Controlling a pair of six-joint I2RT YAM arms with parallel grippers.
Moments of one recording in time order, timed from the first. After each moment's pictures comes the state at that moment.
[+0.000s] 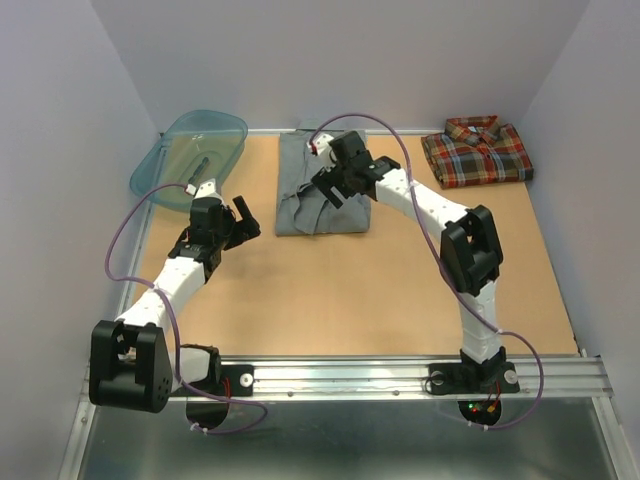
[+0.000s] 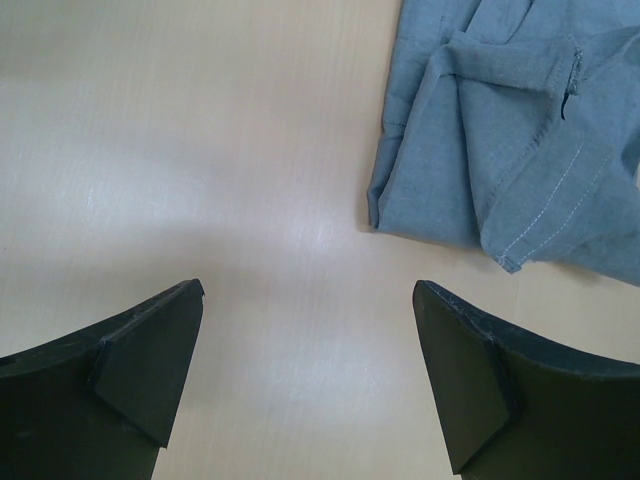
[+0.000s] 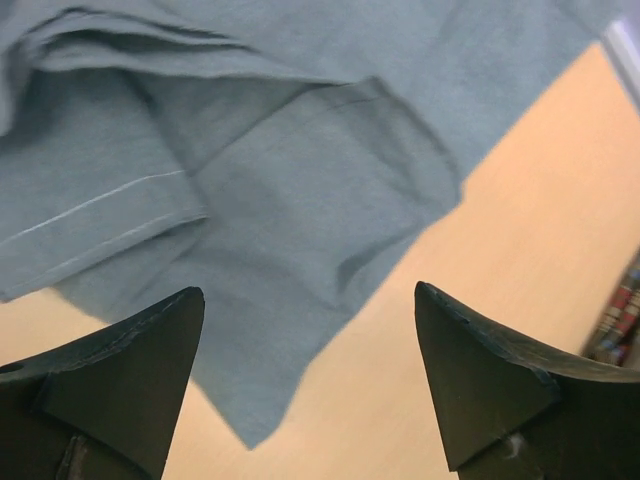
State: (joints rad) left arm -0.15 1.19 0.68 -0.11 -0.02 -0.49; right arm 0.61 2.09 1.85 -0.53 0.14 -0.31
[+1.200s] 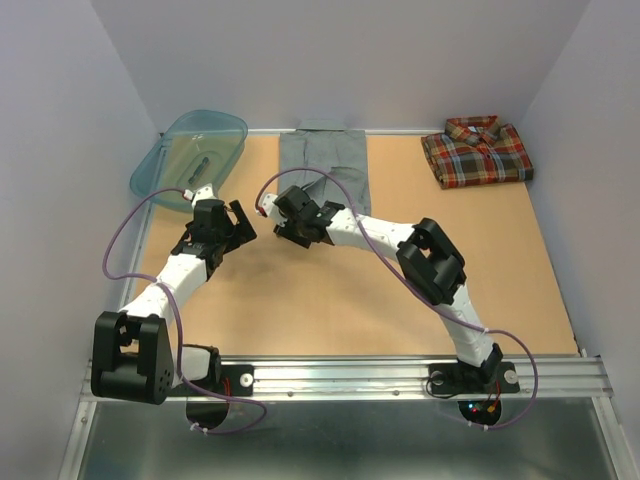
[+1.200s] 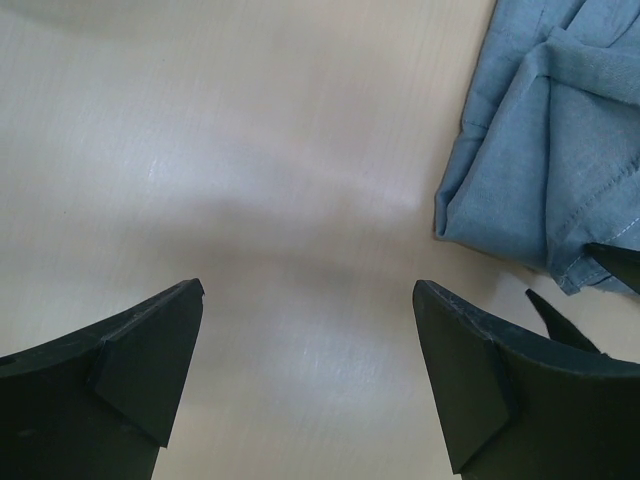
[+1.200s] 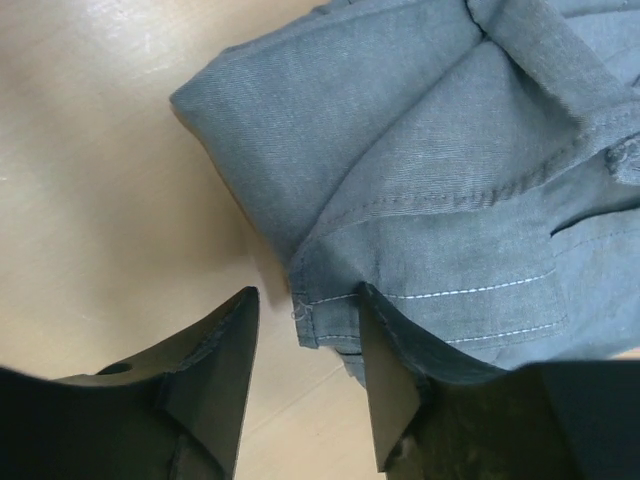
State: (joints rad) left arm -0.15 1.23 0.68 -0.15 -0.13 -0.52; right arm 0.89 2.23 1.78 -0.43 0.25 -0.38
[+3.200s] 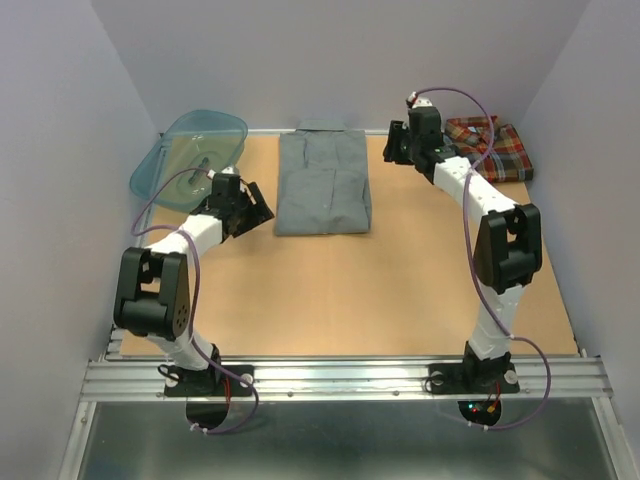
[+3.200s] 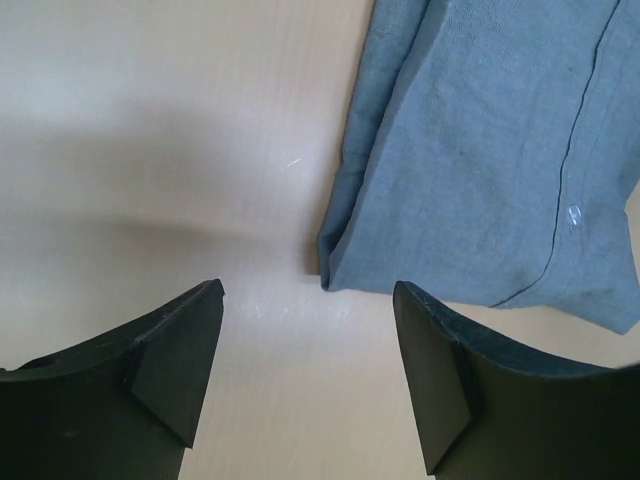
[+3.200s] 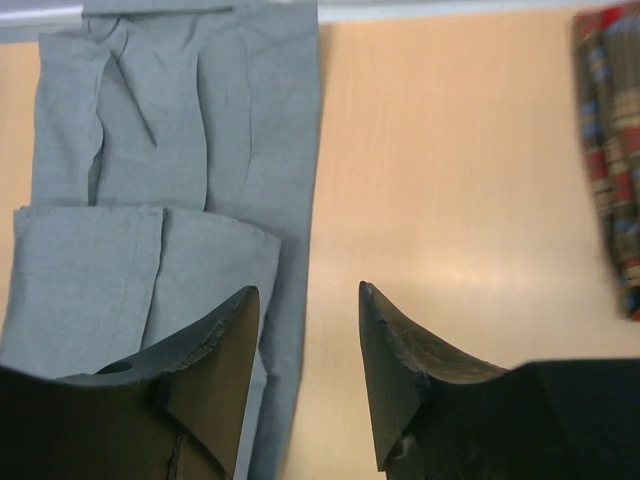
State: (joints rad) left arm -0.17 1.56 0.93 -0.15 0.08 -0.60; right arm 0.29 1.96 1.70 -0.25 0.05 0.27
